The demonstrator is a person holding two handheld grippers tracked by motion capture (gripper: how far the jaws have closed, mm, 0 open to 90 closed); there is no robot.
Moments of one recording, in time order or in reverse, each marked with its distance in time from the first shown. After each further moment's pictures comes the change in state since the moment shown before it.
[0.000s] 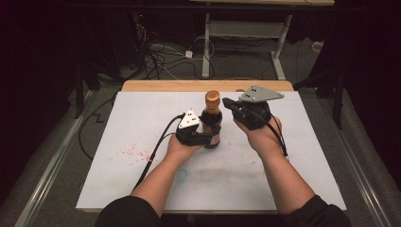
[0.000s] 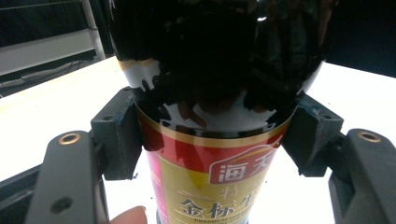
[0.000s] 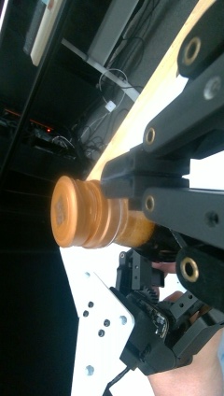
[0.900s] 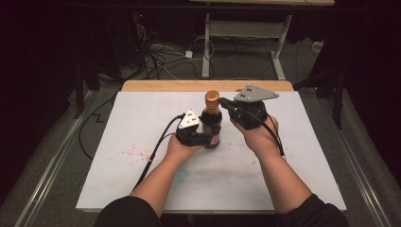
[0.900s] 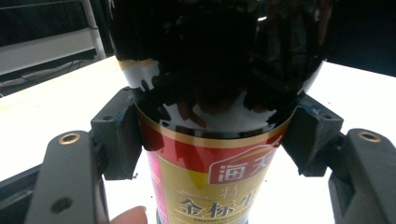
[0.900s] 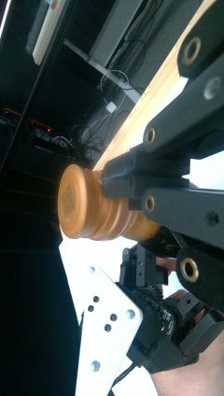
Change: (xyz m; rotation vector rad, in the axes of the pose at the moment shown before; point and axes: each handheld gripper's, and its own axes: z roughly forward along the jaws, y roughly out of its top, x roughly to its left) left arm 0.000 0.000 0.000 0.001 0.003 0.002; right arm 0.007 0.005 0.004 0.003 -0.005 -0.014
